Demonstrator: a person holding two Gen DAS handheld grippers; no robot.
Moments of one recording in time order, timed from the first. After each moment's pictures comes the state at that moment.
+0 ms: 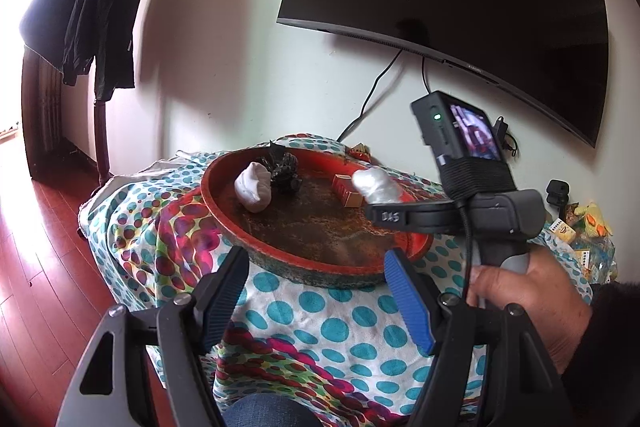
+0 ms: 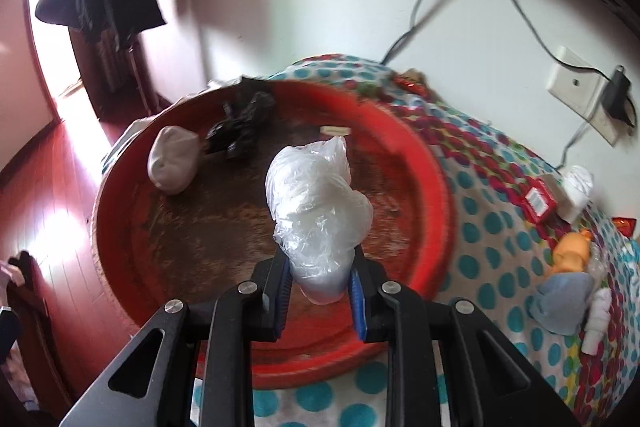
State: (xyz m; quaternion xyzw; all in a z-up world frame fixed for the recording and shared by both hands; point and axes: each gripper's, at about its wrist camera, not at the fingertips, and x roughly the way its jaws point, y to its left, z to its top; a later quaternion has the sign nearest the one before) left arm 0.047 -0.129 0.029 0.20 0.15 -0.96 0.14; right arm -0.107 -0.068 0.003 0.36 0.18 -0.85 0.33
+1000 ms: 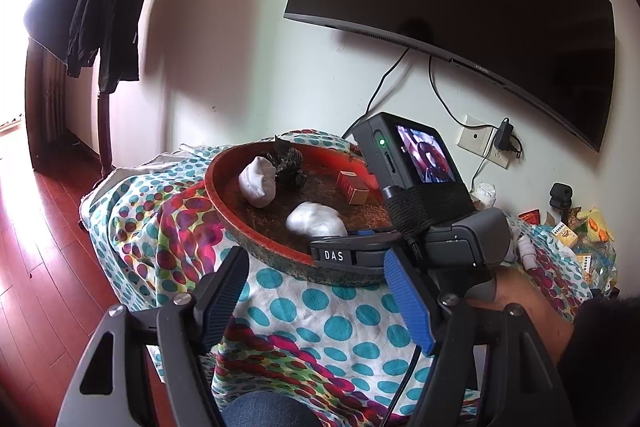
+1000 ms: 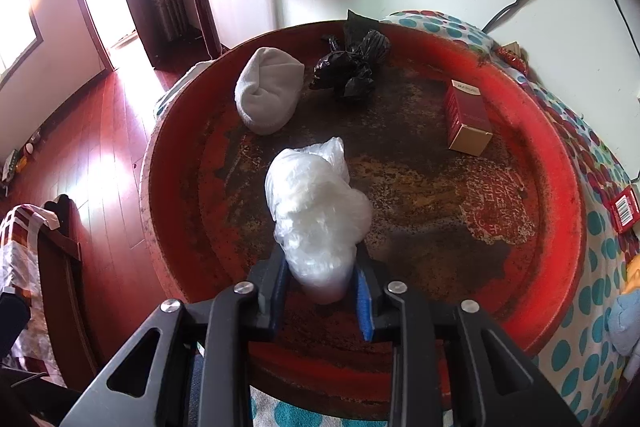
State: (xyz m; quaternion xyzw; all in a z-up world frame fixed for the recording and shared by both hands) left arm 0.047 -0.131 0.027 0.20 0.16 -0.95 0.15; right arm -0.082 -0.116 -0.039 0.42 0.21 -0.77 0.42
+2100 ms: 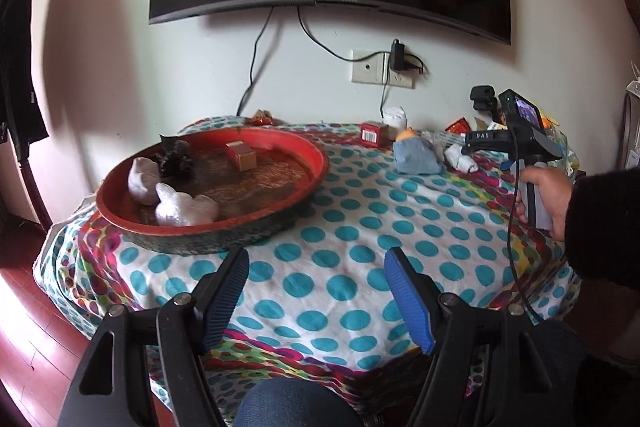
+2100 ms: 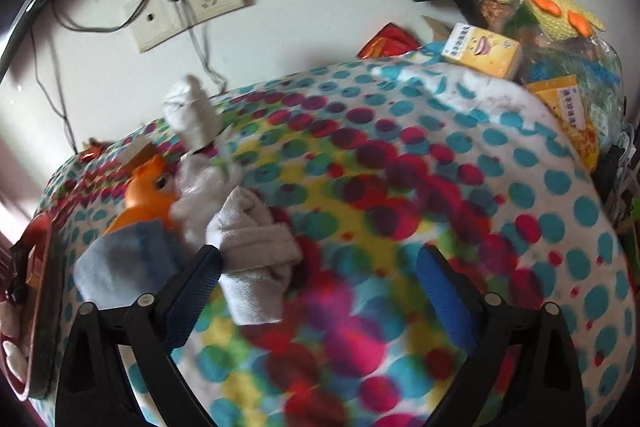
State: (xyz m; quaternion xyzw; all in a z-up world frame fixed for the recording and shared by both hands) left arm 0.023 -0.043 0.002 0.25 0.02 -0.97 0.00; right arm -0.248 0.287 -0.042 0.40 -0.09 -0.91 0.02
